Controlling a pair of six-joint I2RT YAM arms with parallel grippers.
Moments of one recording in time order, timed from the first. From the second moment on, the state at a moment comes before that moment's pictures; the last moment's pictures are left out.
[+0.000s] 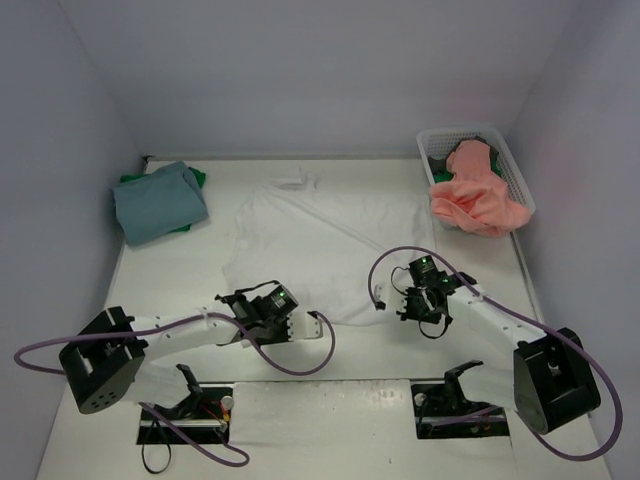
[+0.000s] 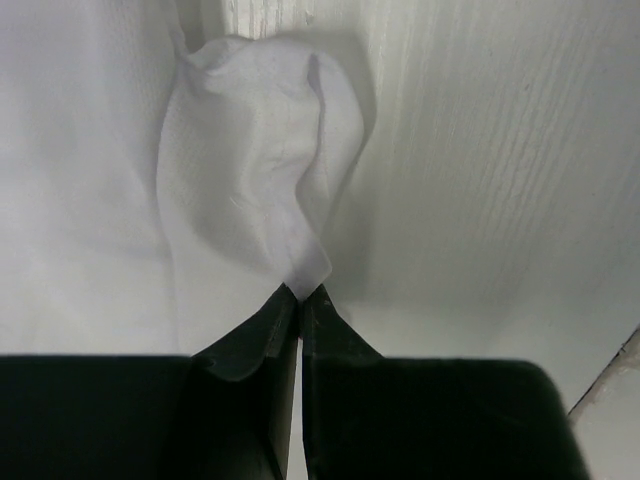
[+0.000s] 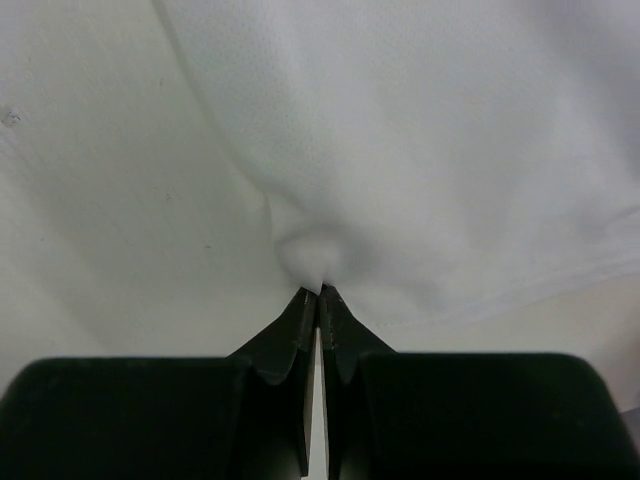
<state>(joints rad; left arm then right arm) -0.94 1.32 0.65 -0.52 -0.01 0.55 0.37 1.20 0.53 -0.64 -0.03 -1.03</state>
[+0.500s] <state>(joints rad) -0.83 1.04 0.64 -0.65 -0.06 0.58 0.37 1.17 0.57 -0.64 -0.05 -1.00</state>
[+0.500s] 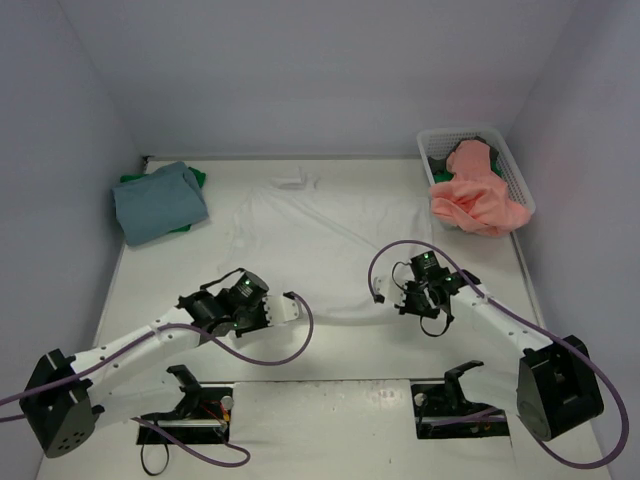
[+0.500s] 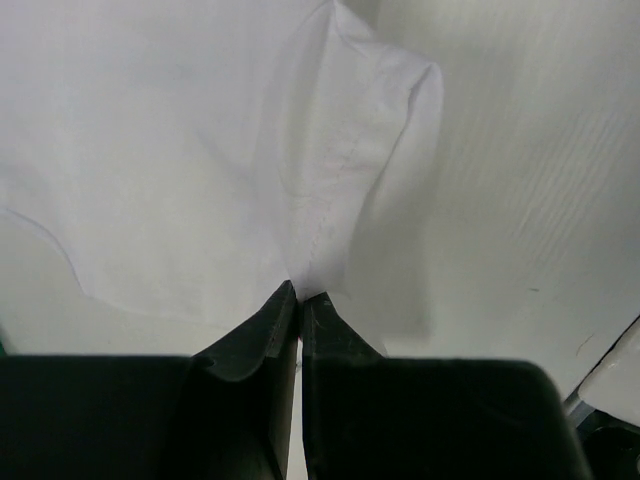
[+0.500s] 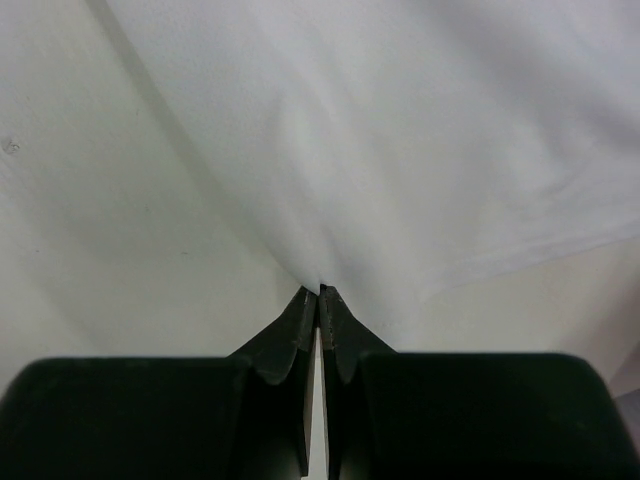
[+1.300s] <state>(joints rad) -0.62 1.10 0.82 -0.68 0.03 0.71 0.24 1.23 0.78 -0.65 -0.07 -1.13</state>
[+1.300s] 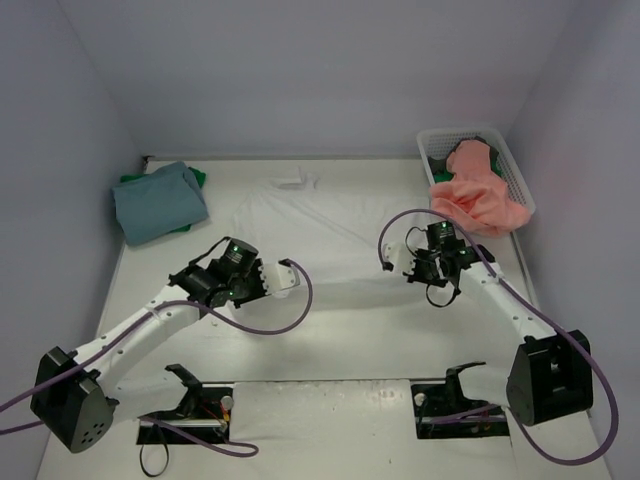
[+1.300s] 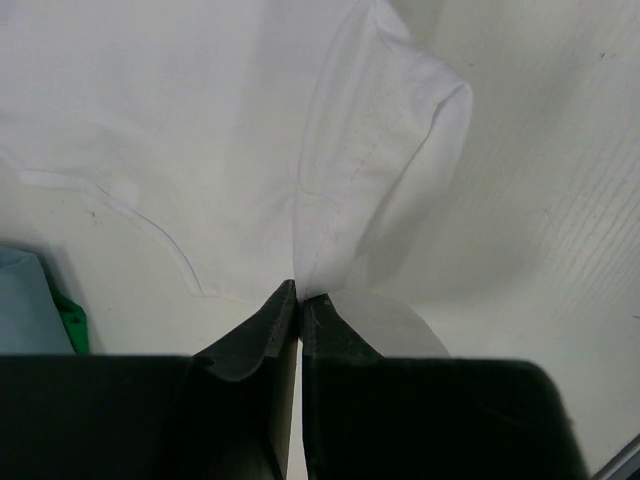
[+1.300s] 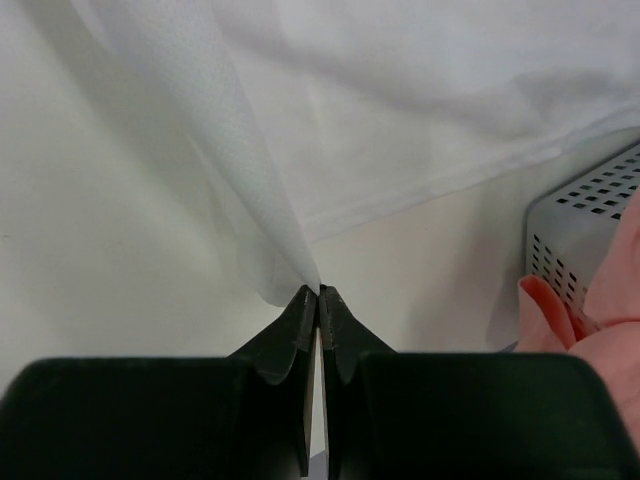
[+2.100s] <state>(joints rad) -0.42 1.49 1.09 -0.54 0.11 0.84 0.14 1.53 0.97 -0.60 -0.12 -1.18</state>
